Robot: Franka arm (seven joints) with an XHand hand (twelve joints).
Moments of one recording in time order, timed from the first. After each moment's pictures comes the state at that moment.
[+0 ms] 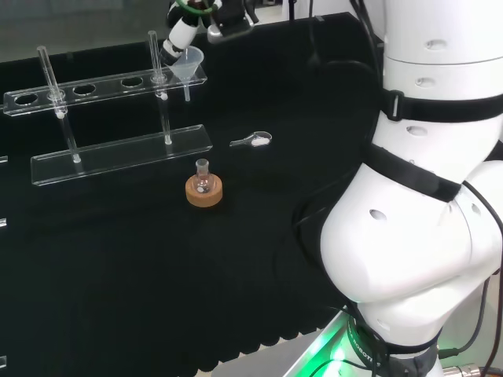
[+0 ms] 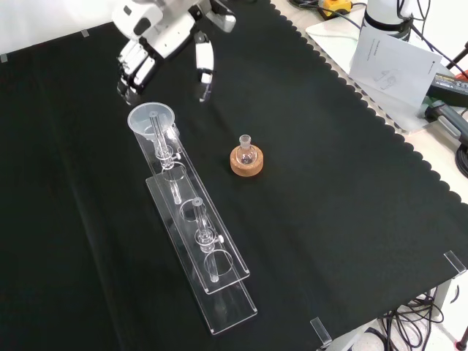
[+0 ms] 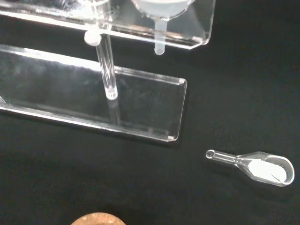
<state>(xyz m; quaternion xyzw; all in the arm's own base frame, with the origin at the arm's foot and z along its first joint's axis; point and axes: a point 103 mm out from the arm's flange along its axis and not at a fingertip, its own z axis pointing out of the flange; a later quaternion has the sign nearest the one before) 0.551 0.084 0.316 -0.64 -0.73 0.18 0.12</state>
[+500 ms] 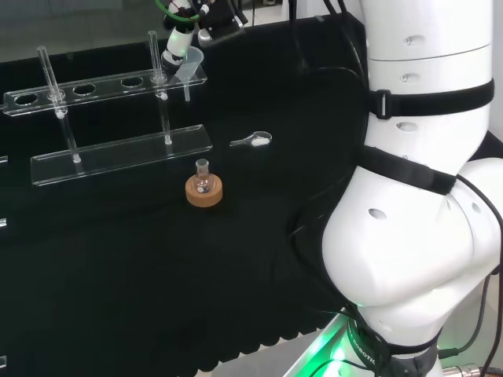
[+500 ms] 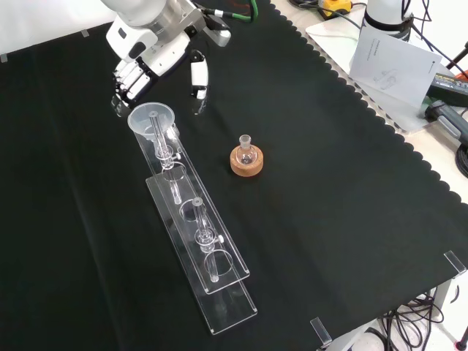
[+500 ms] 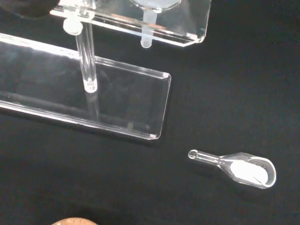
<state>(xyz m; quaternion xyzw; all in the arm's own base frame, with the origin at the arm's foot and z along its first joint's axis) 0.568 0.090 0.304 -0.65 -0.72 0.22 0.10</state>
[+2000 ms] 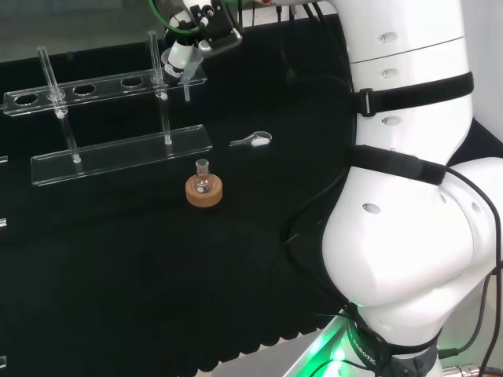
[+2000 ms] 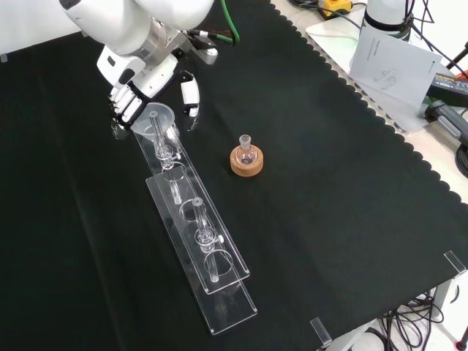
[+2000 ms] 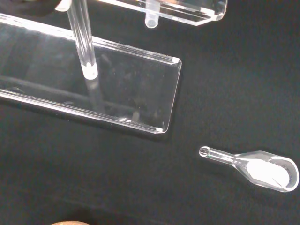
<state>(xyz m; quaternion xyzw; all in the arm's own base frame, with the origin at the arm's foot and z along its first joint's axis) 0.590 0.087 0.266 -0.63 -0.73 0.23 0.12</state>
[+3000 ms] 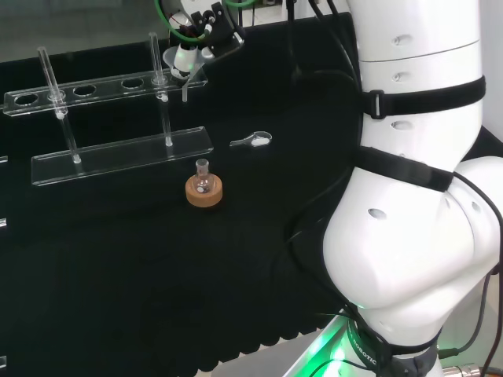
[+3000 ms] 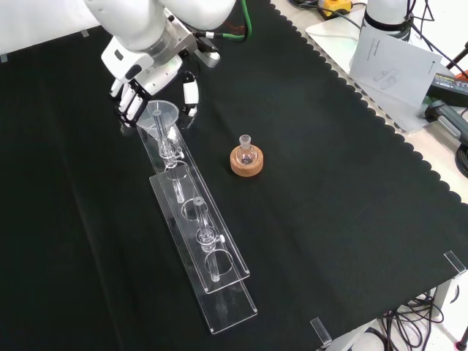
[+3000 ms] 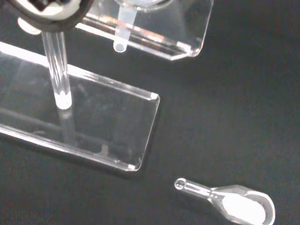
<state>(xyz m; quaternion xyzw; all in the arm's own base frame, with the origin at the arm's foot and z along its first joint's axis) 0.590 0.084 0.268 -0.64 -0.74 0.21 0.05</state>
